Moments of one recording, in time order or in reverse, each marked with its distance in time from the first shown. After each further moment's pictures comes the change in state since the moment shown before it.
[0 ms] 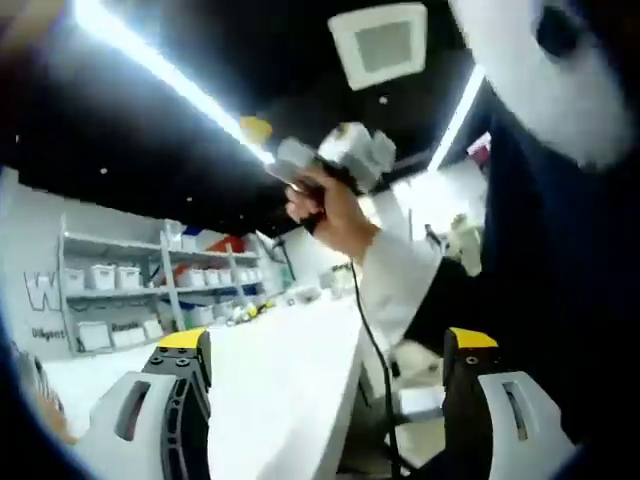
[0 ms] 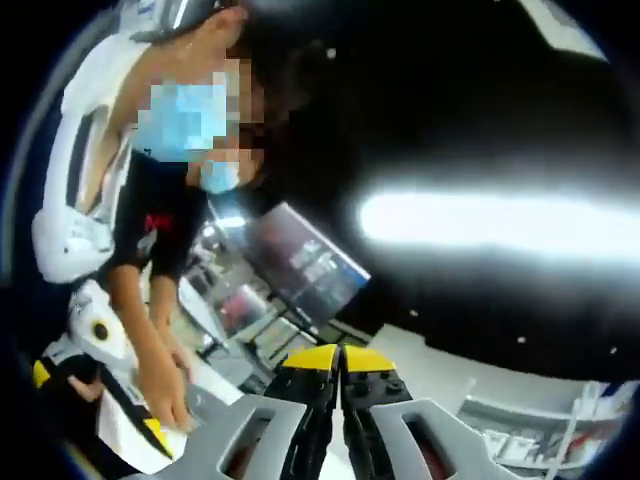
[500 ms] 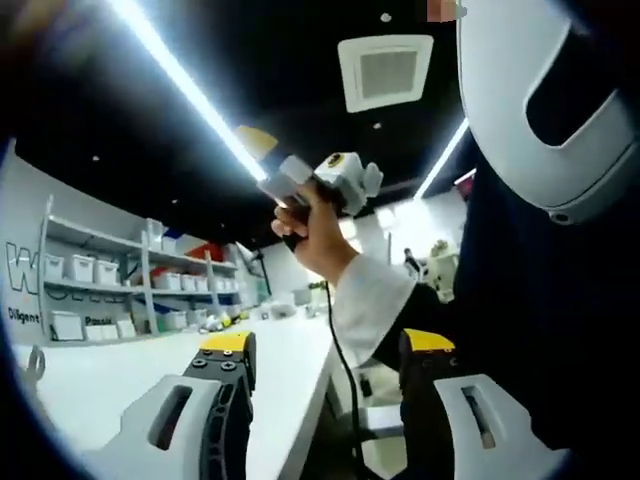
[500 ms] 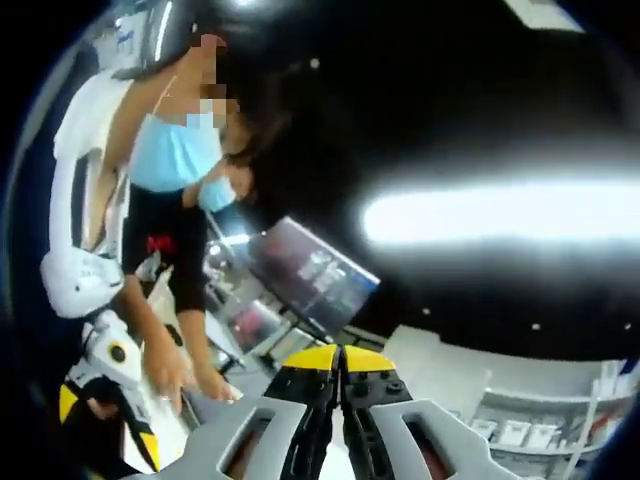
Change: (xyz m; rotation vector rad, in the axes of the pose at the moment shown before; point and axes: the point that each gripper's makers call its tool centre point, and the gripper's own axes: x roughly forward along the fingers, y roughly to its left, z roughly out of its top) left arm -0.008 -0.027 -0.008 -0.037 -0.008 -0.113; right arm 0.004 0.014 0.006 0.051 0.001 0.034
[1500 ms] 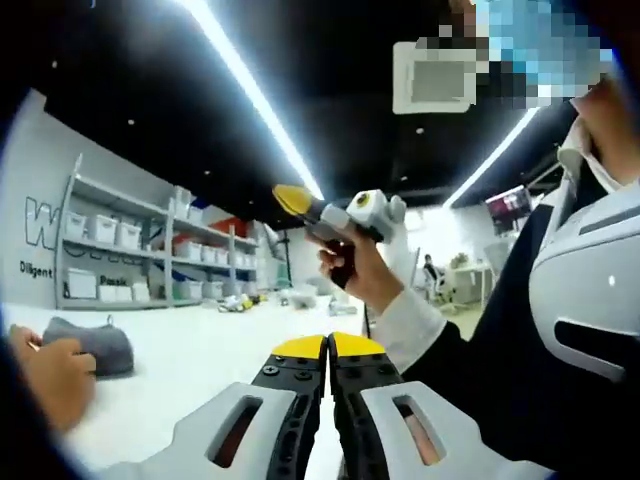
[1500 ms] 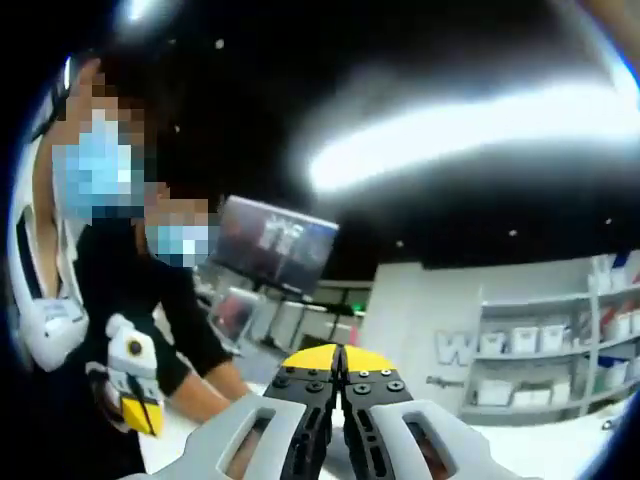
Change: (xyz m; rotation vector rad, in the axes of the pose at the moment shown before) left arm -0.047 0.053 0.055 -0.074 0.041 0.140; right arm 0.003 -0.050 -0.068 0.337 0.228 -0.195
